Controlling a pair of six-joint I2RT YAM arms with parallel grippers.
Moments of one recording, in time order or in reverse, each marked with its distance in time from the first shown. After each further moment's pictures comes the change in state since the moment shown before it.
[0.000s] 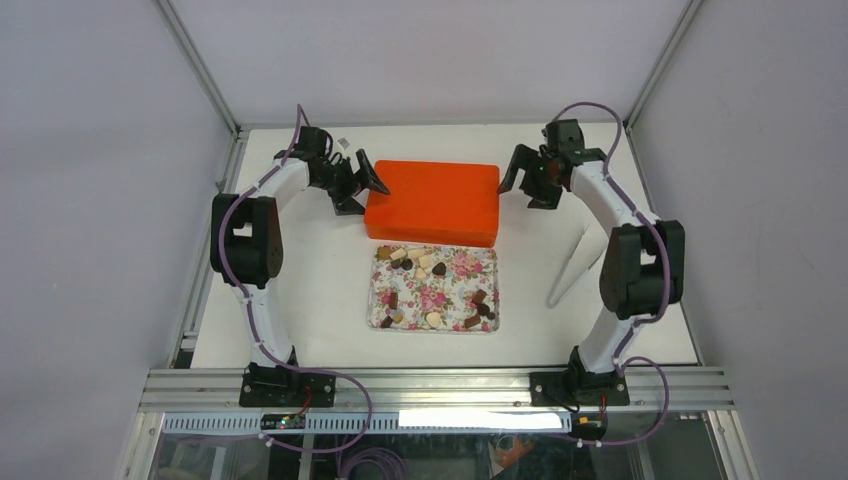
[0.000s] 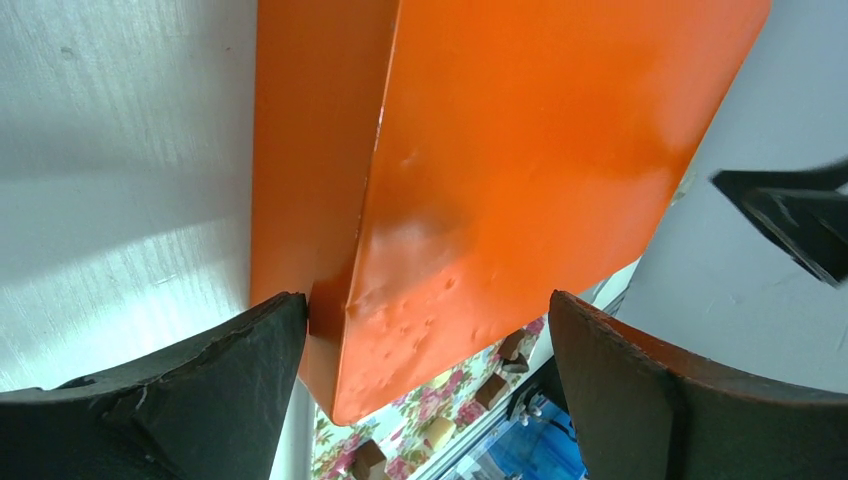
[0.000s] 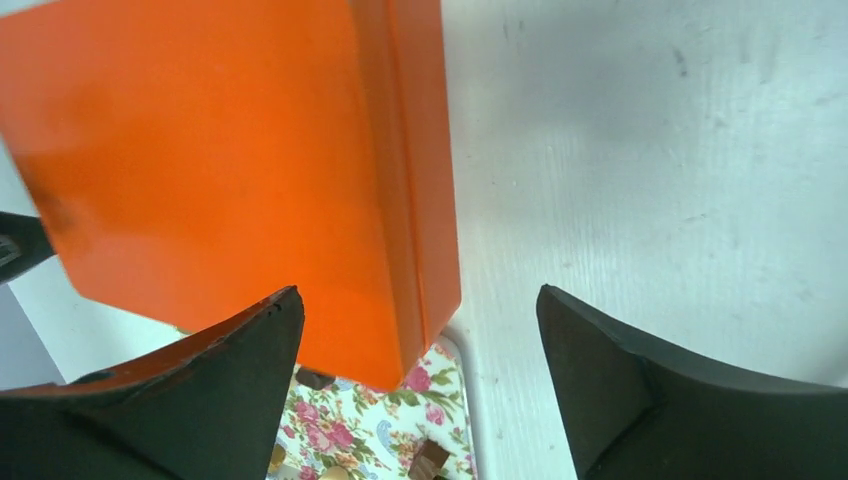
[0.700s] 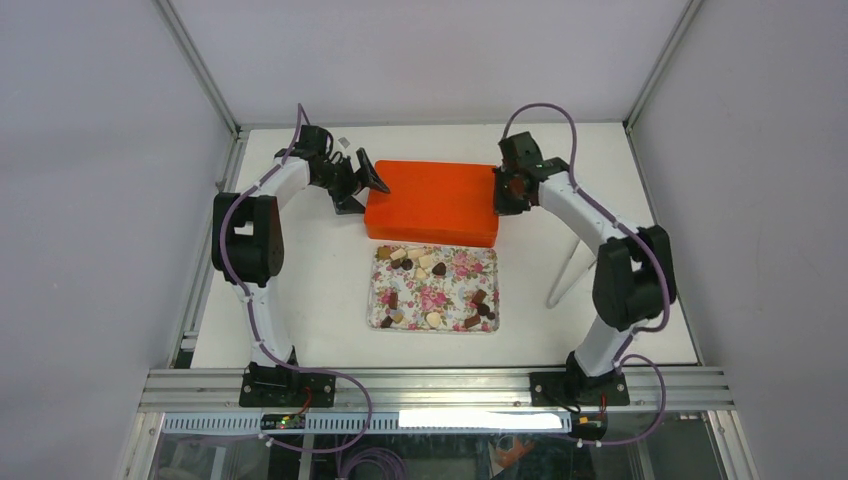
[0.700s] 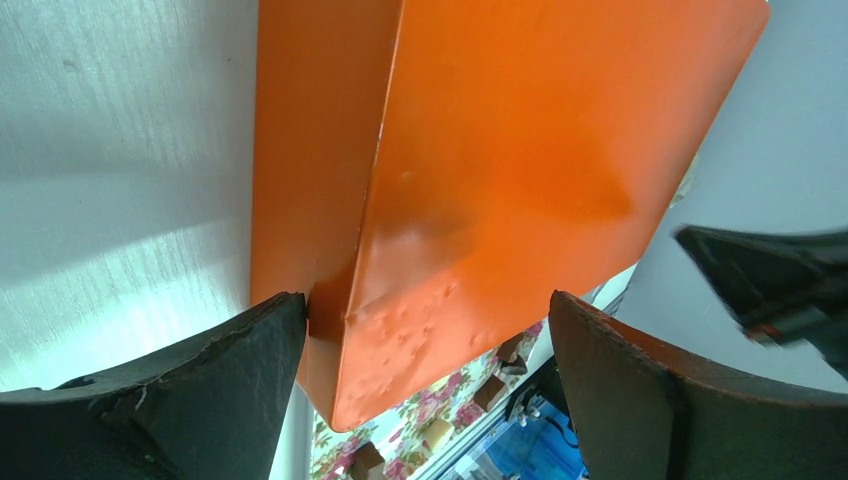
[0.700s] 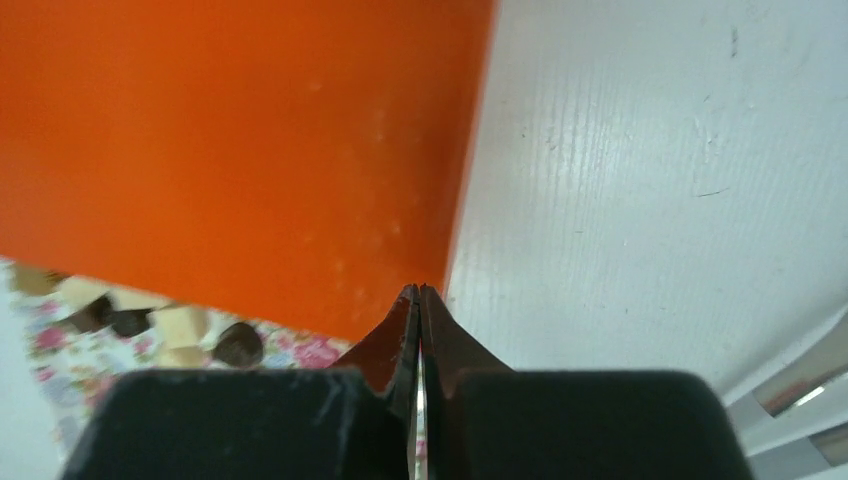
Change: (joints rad) left arm 0.000 0.021 0.027 -0.013 0.000 -0.001; right arm 0.234 -0.125 -0.021 -0.061 0.275 -0.145
